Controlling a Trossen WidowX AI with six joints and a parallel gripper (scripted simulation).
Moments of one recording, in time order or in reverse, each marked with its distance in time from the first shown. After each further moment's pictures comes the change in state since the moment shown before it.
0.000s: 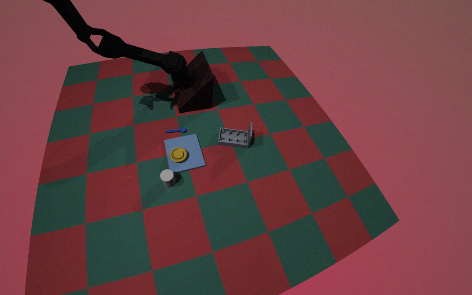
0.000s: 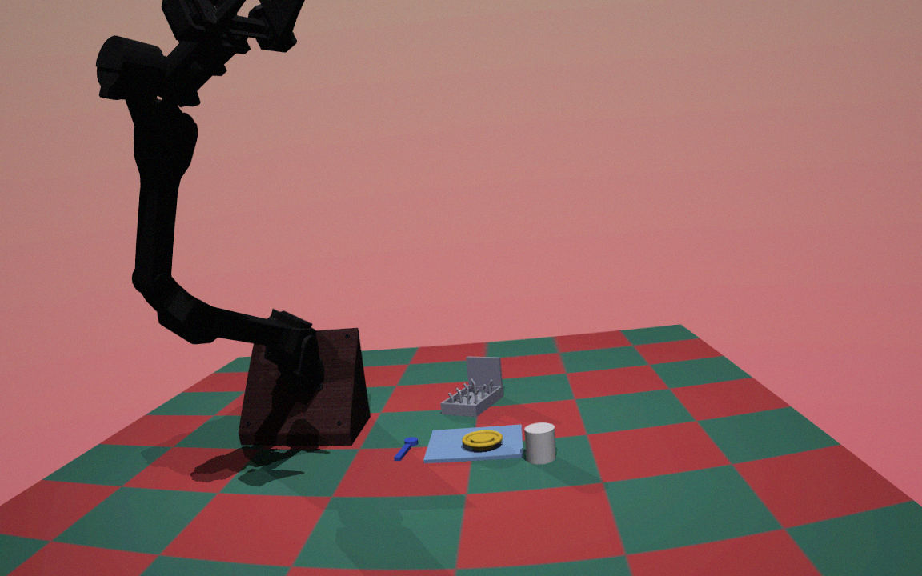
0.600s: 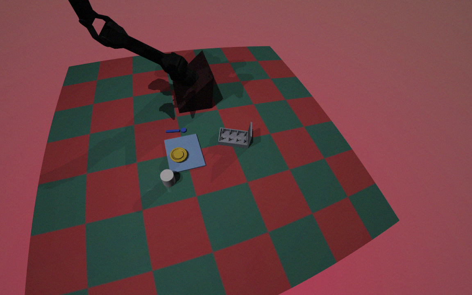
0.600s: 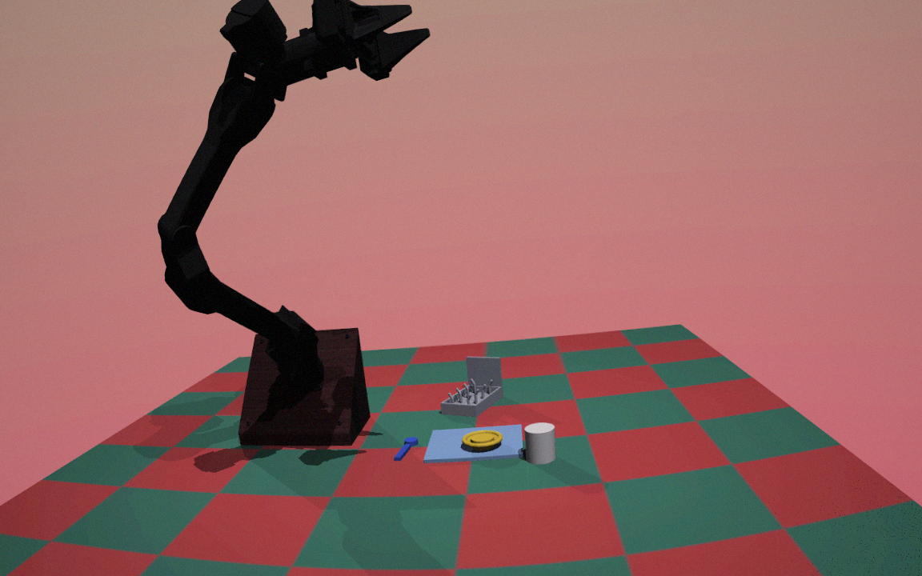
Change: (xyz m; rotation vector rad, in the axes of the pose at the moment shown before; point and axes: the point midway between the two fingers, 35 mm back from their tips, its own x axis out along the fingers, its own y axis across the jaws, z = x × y) arm 0.052 0.145 -0.069 -0.111 0.296 0.184
